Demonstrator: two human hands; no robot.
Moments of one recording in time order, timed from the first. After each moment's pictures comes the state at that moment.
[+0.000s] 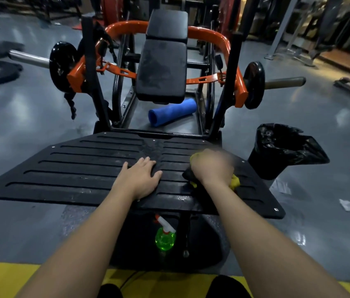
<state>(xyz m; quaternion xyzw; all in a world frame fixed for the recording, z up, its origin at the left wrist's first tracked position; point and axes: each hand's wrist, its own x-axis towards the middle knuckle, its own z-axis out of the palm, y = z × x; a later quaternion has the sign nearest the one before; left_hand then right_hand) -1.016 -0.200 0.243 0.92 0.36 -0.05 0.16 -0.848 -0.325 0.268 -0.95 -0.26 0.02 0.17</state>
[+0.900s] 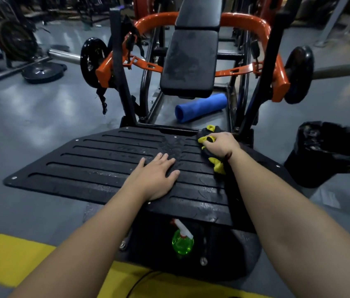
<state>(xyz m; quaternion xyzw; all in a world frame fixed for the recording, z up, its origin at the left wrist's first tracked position) -1.011 -0.202 0.244 0.91 0.36 -0.05 0.17 -0.739 -0.223 0.224 -0.87 -0.44 0.16 0.15</state>
